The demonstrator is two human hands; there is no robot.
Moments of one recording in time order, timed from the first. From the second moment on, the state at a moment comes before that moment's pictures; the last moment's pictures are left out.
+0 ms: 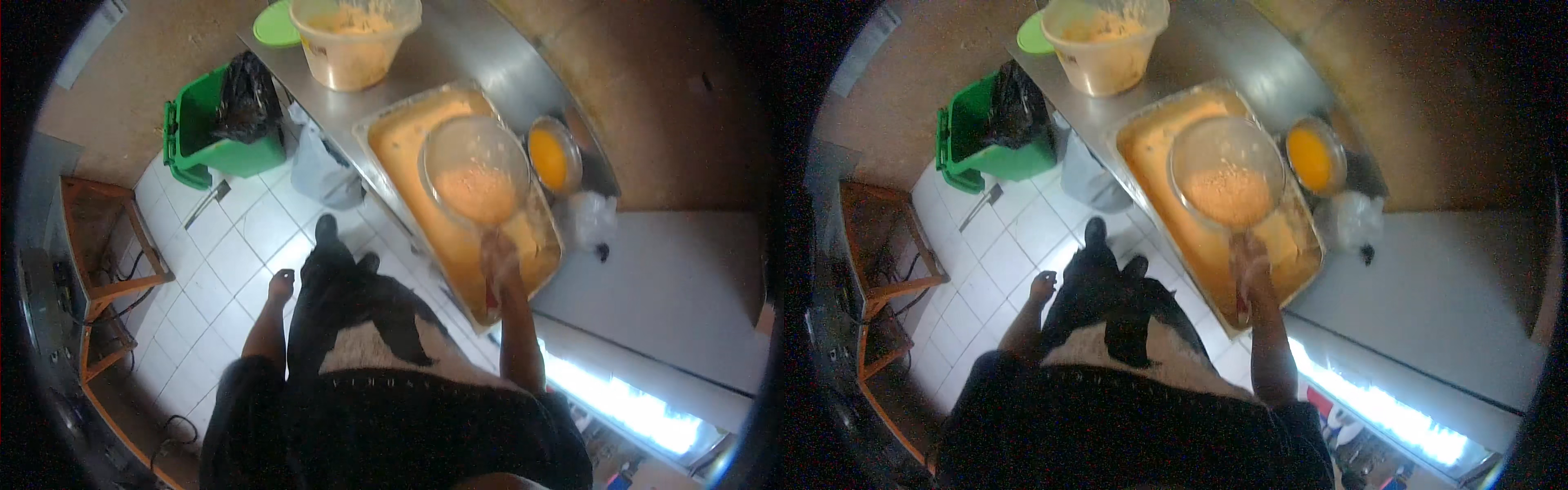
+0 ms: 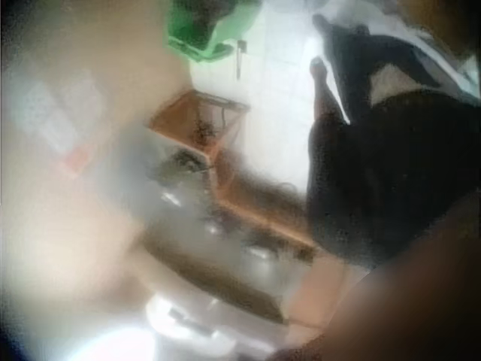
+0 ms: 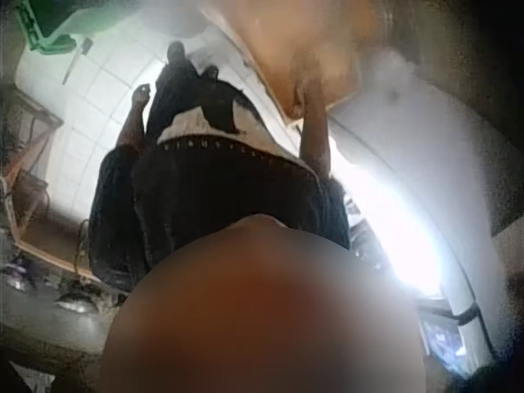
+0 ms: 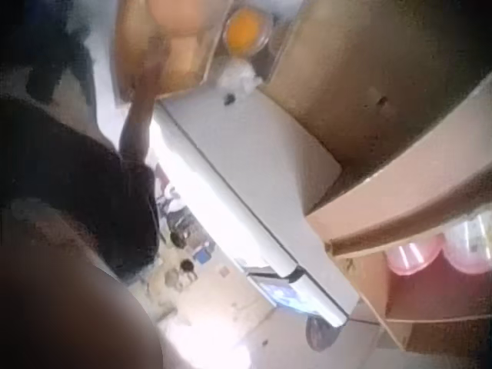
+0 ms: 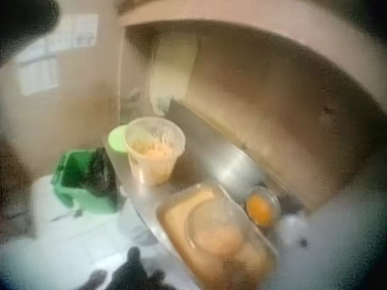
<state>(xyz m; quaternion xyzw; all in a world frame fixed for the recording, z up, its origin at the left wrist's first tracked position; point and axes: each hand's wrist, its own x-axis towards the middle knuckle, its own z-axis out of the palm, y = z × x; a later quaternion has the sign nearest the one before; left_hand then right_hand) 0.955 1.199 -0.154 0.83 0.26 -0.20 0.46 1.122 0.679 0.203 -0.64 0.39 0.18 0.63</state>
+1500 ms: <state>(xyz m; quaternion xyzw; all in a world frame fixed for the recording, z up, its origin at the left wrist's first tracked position) 0.939 1.145 -0.068 0.85 0.32 -0.10 0.40 1.137 0.665 0.127 -0.74 0.20 0.18 0.61</state>
